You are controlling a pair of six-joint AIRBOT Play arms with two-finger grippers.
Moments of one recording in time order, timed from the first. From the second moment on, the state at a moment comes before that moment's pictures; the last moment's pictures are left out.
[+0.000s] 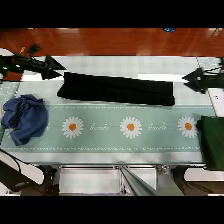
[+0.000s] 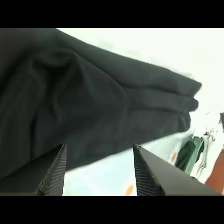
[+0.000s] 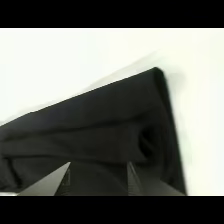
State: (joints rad) left arm 0.28 -1.88 1.75 0.65 -1.44 -1.40; right arm -0.54 -1.52 1.25 -0.68 1.18 1.28
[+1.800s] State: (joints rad) left arm 0.12 -1.08 0.81 0.70 -0.96 -1.25; right arm -0.35 -1.67 1.29 -0.65 1.20 1.25
